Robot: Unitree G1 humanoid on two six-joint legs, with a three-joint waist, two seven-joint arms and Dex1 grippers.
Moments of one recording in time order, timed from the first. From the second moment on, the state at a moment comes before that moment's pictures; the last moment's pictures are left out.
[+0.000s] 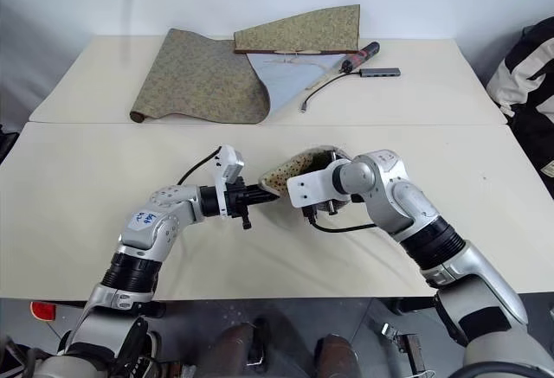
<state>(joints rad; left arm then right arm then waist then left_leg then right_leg) -0.58 0.33 -0.09 0.10 -0.39 0.58 -0.85 -0.83 -0.63 0.51 0.00 -0.51 0.22 1.12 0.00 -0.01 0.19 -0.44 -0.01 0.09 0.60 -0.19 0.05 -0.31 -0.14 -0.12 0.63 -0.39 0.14</state>
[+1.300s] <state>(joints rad) -0.58 0.32 -0.10 0.10 -0.39 0.57 -0.84 -0.84 -0.58 0.51 0.12 -0.62 0.22 1.05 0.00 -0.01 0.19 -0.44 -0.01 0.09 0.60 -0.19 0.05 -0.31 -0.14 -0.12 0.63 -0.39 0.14</state>
